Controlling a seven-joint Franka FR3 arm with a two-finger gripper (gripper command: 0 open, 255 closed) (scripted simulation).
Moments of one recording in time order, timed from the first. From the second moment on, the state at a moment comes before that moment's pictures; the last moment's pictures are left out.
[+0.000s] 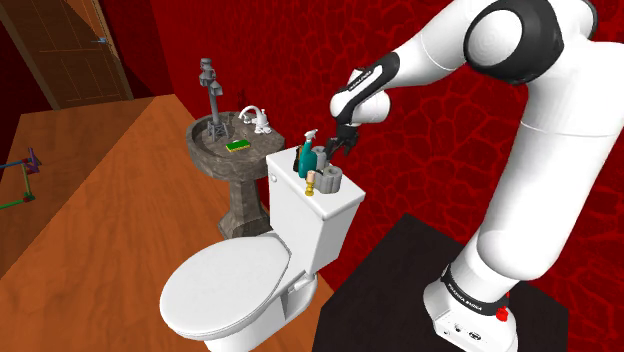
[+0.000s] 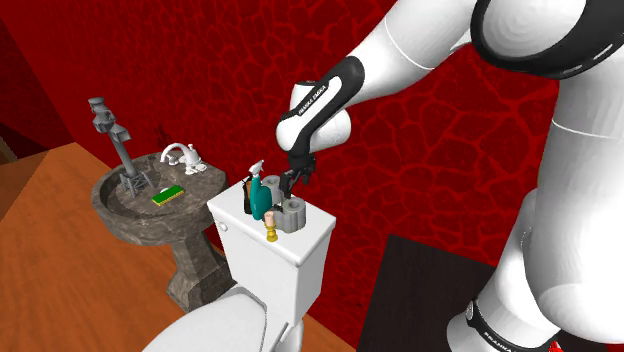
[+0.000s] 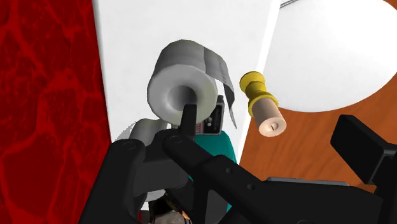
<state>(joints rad) -0.09 0.23 -0.23 -2.21 0.21 2.55 -0.32</state>
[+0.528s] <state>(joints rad) -0.17 0.55 -0.19 -1.94 0.29 2.60 -0.41</state>
